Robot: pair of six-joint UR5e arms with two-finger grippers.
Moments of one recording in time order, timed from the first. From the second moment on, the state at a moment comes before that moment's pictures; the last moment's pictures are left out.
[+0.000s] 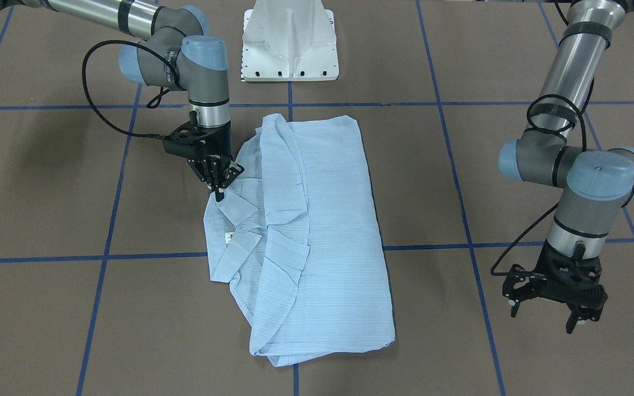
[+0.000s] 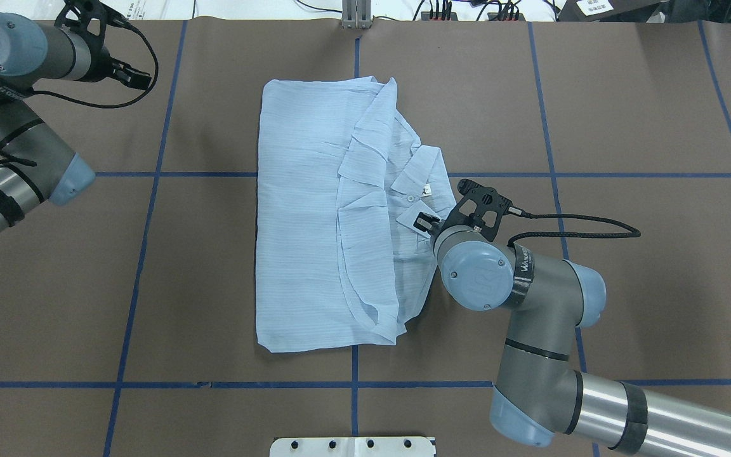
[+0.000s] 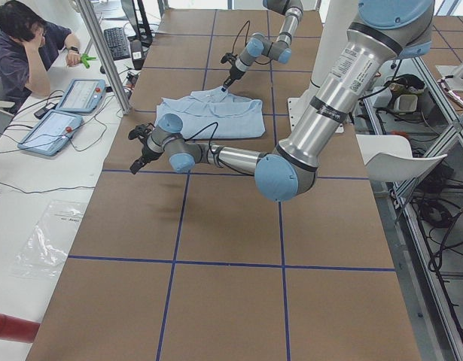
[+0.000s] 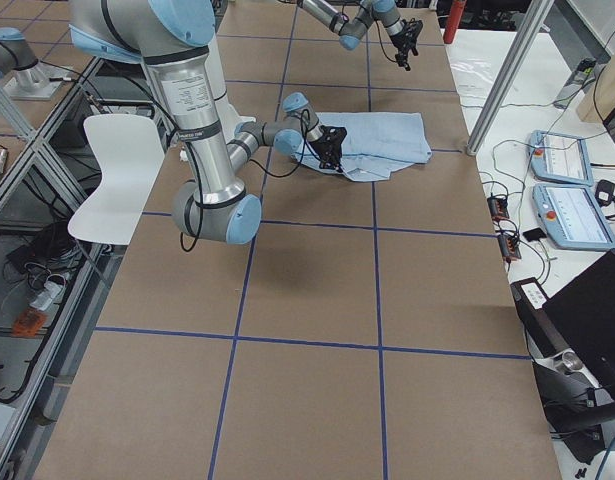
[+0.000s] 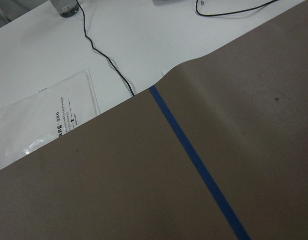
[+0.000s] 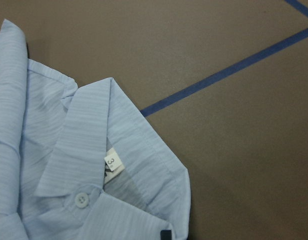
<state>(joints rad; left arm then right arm) -1.00 -2.12 -1.11 -2.44 -1.74 -0.42 0.38 -1.12 1.70 -1.33 1.28 1.78</state>
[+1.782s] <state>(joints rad) -1.00 -2.12 -1.12 -2.44 -1.77 -0.43 0.40 -0.65 1.44 -1.78 1.58 1.00</state>
